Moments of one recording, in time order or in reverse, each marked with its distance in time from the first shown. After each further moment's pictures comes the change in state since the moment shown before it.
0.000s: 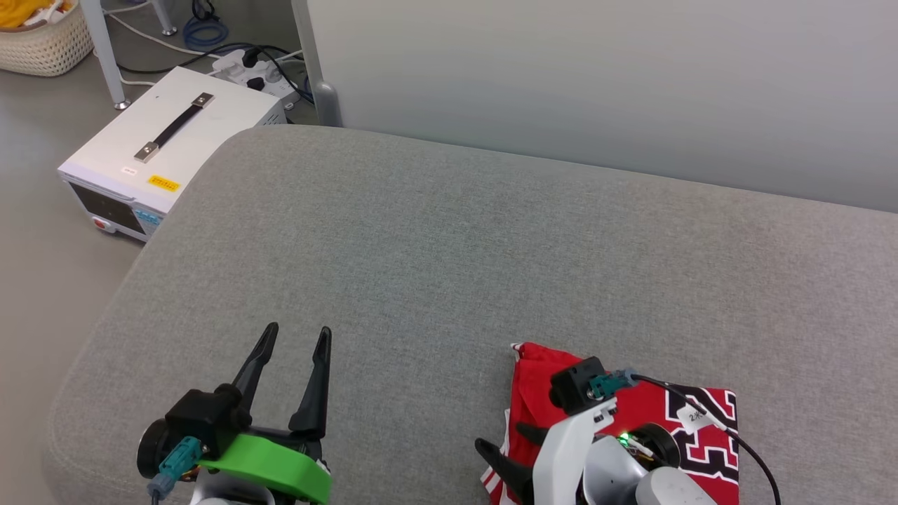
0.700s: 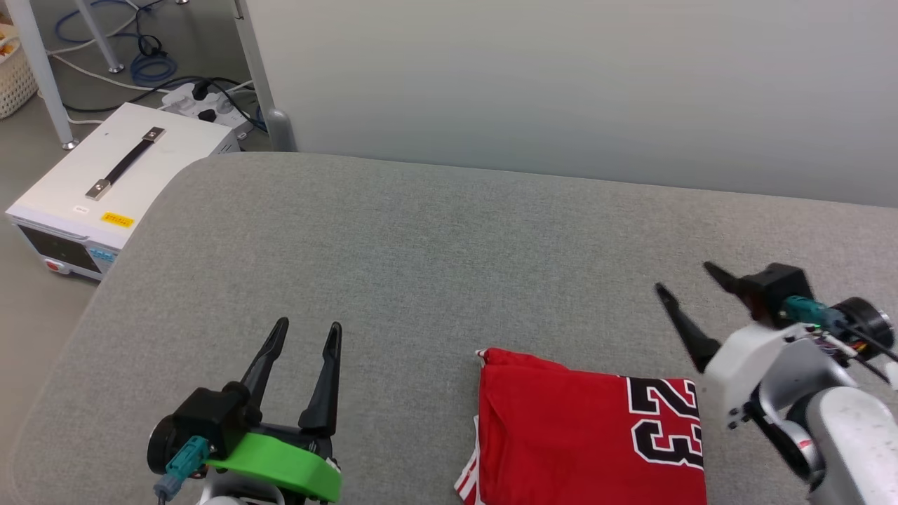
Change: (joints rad) left arm 0.001 -0.018 -0.008 -0.022 0.000 0.000 0.000; right arm -0.086 -0.286 -0.194 -0.146 -0.237 0.000 -0.254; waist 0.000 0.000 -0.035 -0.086
